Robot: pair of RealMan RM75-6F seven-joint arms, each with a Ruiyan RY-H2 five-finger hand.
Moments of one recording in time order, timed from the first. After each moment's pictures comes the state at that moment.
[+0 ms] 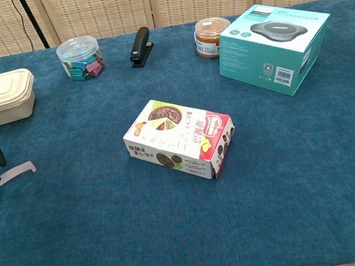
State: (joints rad) left arm -0.41 -1.49 -0.16 -1.64 0.81 1.15 0.40; right arm 0.09 -0.90 -0.09 -1.71 -1.77 1.54 0.46
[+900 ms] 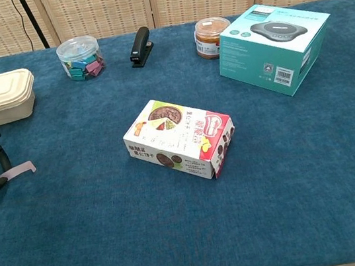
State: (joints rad) left arm -0.44 -1.54 -0.16 -1.57 0.77 1.15 0.42; right arm 0.10 -0.90 -0.09 -1.71 -1.76 1.53 0.46
